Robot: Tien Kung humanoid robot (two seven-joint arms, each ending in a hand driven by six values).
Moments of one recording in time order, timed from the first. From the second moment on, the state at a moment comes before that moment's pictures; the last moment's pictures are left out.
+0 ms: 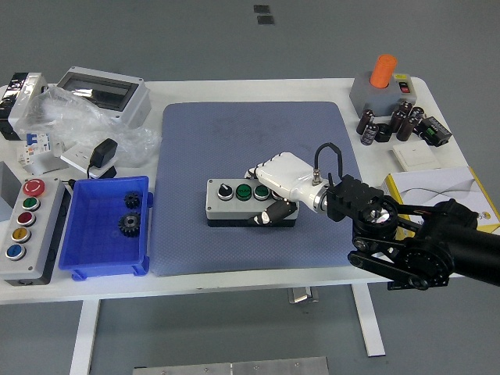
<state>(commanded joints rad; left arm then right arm) -0.03 0.23 -0.24 -0.26 -0.07 0.05 -0.03 0.90 -0.31 0.11 1.14 -1.90 -0.24 -0.14</state>
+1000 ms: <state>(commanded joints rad) -0.02 0.23 -0.26 -0.26 -0.06 0.00 -0.05 0.87 -0.42 0.19 1.43 -1.81 -0.10 -0.18</state>
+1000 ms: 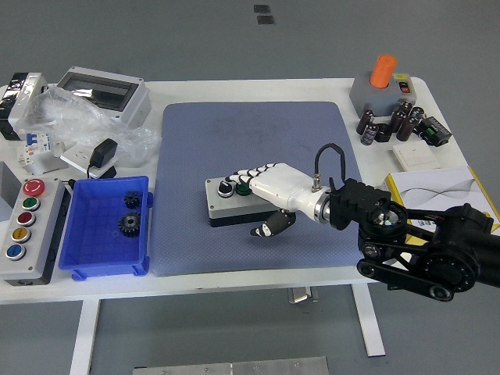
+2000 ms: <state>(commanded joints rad) -0.02 0.22 -0.25 -0.27 -0.08 0.01 -0.06 0.81 -0.59 0.45 1.67 -1.79 0.14 -0.36</state>
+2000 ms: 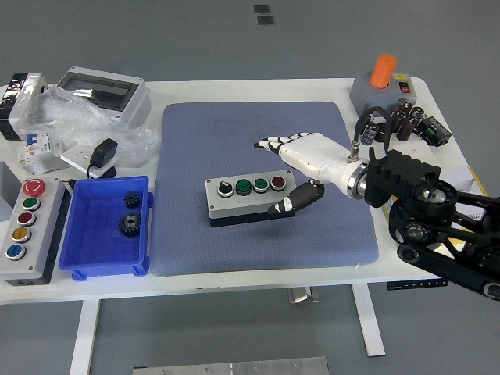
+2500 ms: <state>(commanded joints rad) -0.02 0.22 -0.25 -0.27 -0.08 0.01 -0.06 0.82 -0.65 0.46 1.77 -1.78 0.23 -0.43</state>
